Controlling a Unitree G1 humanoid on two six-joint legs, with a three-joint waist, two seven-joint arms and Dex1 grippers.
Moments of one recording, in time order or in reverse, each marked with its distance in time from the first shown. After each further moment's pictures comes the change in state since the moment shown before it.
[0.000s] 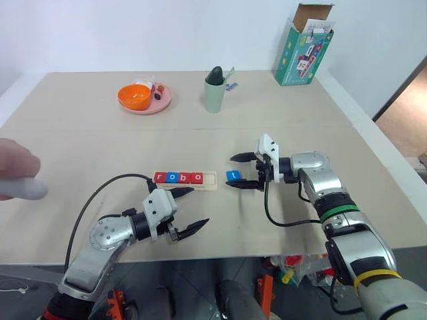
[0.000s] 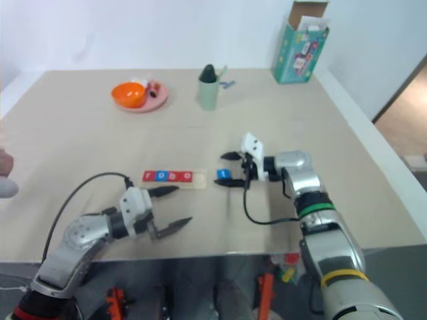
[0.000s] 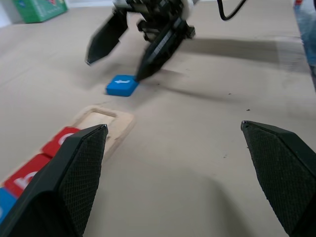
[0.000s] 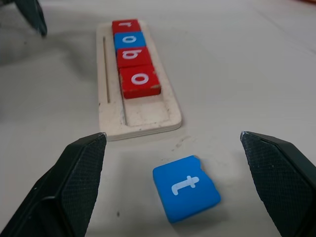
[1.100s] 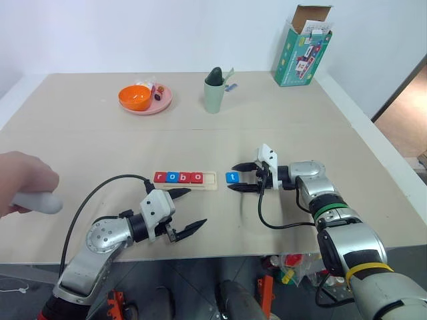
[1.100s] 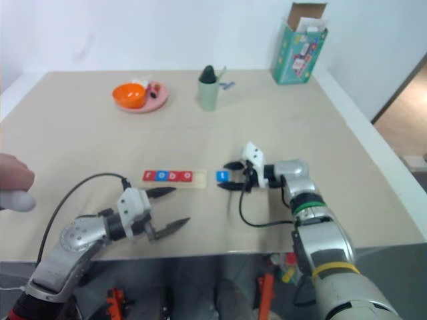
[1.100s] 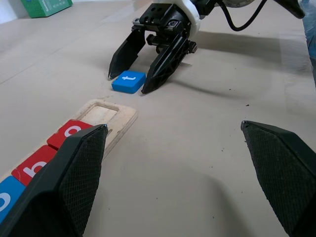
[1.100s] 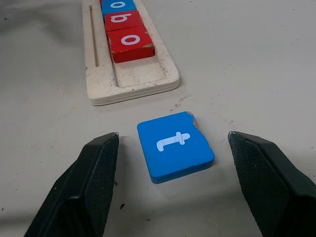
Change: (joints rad) left arm 0.014 0.015 0.003 -0.028 -0.001 0.036 0.015; right arm -0.041 0.043 -0.070 0.241 -0.083 -0.134 -0.005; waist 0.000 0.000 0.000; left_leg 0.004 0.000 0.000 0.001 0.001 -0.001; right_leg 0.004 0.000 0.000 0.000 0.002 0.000
